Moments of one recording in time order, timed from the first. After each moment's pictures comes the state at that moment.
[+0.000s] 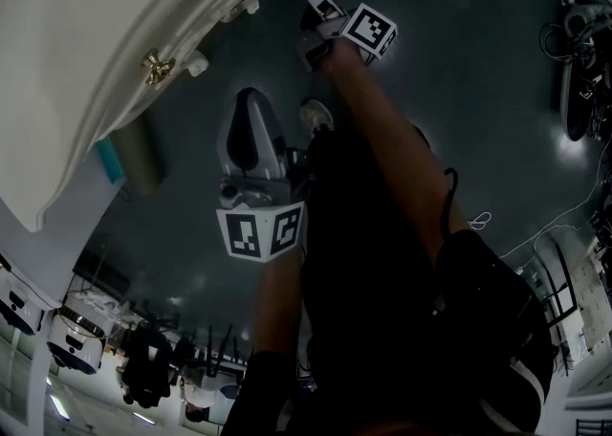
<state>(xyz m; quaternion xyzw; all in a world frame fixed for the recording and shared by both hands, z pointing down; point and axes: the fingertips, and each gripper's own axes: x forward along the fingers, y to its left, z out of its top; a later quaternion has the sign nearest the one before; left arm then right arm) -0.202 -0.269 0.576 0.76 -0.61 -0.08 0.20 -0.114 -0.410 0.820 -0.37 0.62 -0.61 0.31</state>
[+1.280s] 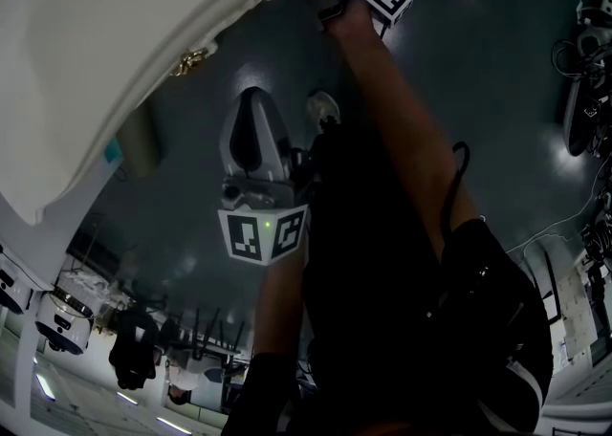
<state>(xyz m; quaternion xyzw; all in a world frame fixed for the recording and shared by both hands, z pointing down) -0.226 -0.274 0.584 0.74 -0.63 -0.08 0.22 -0.119 -0.475 0.842 -0.37 0.60 -0.63 0.34</state>
